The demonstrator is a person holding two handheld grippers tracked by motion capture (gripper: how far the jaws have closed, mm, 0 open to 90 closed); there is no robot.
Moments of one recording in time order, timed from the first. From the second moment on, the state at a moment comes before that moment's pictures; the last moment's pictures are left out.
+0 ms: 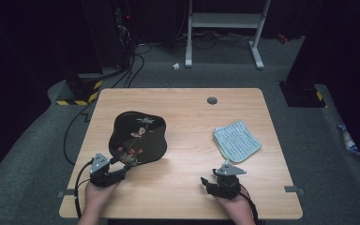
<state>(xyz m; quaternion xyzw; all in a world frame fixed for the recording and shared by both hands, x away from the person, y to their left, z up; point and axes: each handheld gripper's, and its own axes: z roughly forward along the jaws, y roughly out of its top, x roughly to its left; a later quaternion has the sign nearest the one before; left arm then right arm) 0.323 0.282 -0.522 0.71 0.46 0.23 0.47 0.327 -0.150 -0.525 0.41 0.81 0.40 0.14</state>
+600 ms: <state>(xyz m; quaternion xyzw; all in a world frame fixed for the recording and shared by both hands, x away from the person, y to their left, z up) 0.310 0.280 -0.518 0.71 0.47 0.23 0.48 0.327 -0.149 -0.526 0.40 0.82 0.39 0.14</state>
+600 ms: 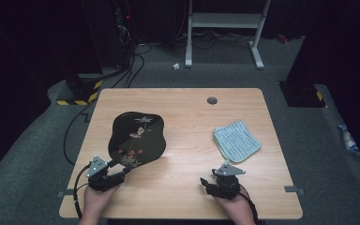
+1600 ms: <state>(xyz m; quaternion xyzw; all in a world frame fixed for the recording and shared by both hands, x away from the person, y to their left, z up) 0.287 0.265 -0.513 0.71 0.47 0.24 0.47 0.328 -0.147 -0.526 0.40 0.82 0.39 0.14</state>
